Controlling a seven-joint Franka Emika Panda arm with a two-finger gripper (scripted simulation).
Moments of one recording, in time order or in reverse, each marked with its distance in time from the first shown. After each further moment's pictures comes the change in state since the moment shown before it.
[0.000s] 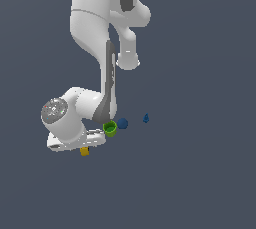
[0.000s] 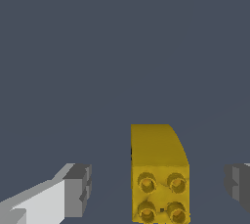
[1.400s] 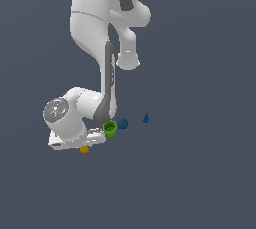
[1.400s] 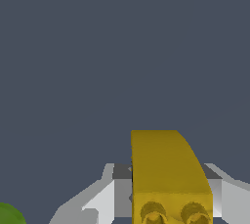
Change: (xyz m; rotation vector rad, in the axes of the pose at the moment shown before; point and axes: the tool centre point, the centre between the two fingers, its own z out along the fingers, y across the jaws) arm -0.008 0.000 0.008 0.001 -0.001 -0.001
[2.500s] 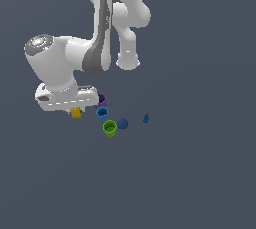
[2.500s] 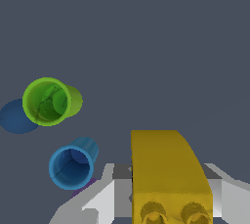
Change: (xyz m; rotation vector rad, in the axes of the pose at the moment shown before) arm -0.102 0.002 -0.130 0.000 0.001 0.000
